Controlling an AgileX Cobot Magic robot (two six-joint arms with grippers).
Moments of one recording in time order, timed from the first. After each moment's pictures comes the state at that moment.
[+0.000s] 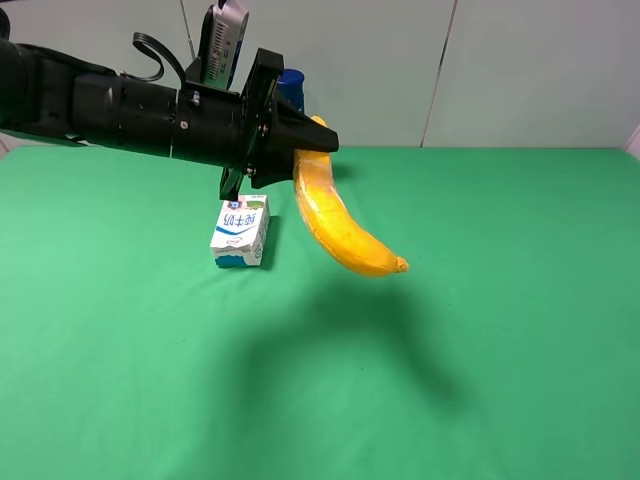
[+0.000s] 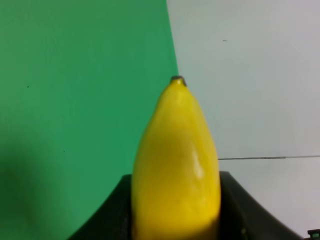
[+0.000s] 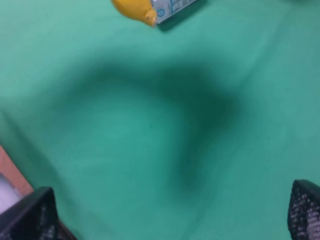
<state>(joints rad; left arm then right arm) -0.39 1.76 -0.95 -1.66 0.76 0.91 0.85 0.11 -0.50 0.00 1.03 0.02</state>
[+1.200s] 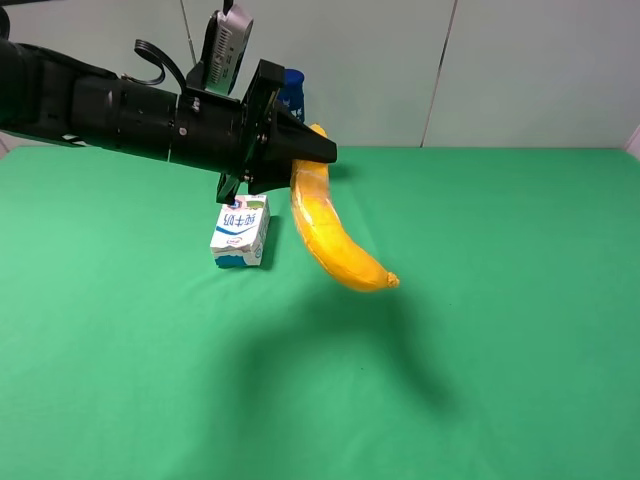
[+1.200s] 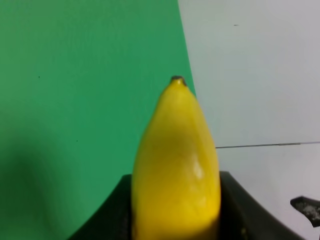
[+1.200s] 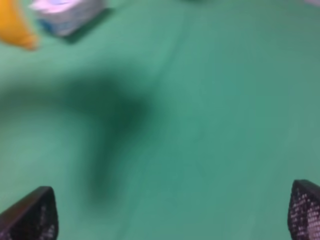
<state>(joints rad) -0.39 1.76 -0.95 -1.61 0.76 0.91 0.58 0.07 -0.49 -0.09 1.02 0.04</state>
